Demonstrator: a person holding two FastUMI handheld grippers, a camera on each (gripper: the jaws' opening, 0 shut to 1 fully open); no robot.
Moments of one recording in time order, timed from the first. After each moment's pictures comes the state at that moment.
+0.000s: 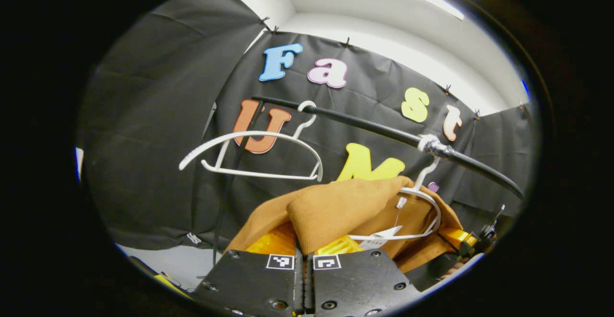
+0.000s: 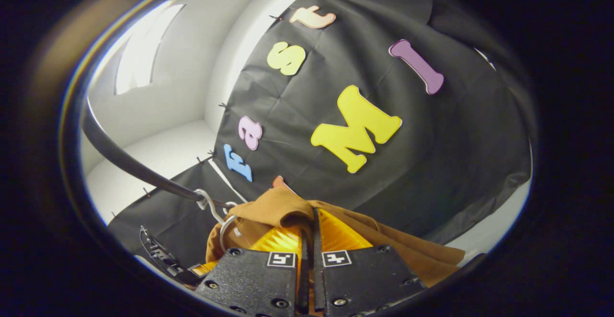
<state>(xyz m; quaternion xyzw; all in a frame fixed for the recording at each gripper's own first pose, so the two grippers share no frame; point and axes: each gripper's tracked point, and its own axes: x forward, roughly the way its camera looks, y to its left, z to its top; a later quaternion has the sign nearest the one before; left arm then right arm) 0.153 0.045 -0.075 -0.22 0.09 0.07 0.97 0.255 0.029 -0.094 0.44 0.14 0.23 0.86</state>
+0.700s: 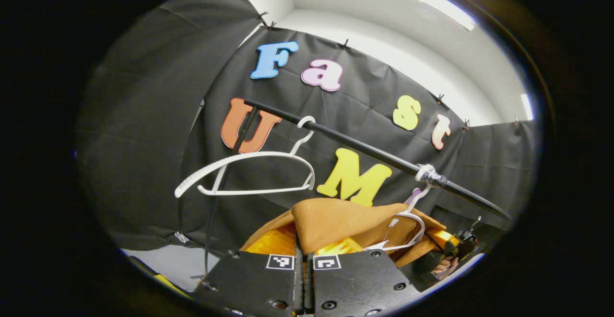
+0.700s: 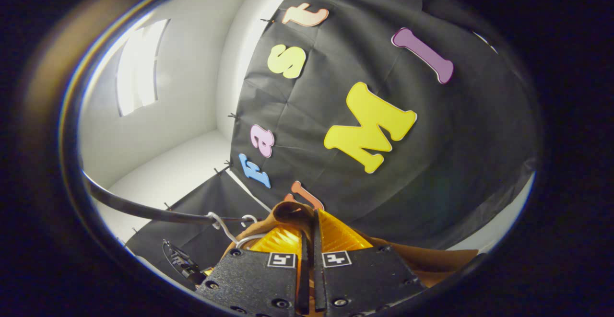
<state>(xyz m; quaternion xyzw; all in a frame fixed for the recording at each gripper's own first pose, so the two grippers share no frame) 0.164 0.069 -0.045 -0.23 0.10 0.01 0.97 0.287 0.018 -0.079 0.46 0.14 0.28 0.83</state>
